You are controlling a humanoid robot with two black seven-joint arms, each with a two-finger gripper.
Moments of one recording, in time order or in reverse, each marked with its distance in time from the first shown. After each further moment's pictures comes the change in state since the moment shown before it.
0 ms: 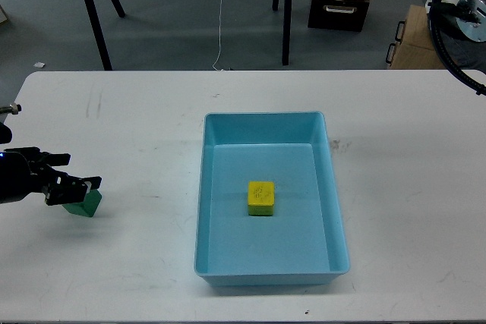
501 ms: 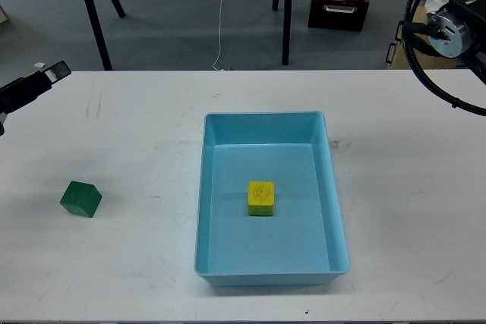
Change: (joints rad) left arm 0.242 -0.185 -0.612 0.031 -0.341 0.017 0.000; right arm -0.017 0.026 -0.011 -0.005 -0.001 0.005 0.000
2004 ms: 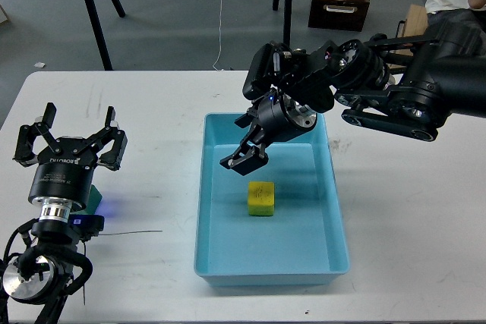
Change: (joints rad) left arm 0.390 -0.696 -0.113 -0.281 -1.980 0.185 0.327; right arm 0.312 0.331 -0.827 -0.041 -1.153 0.356 0.000
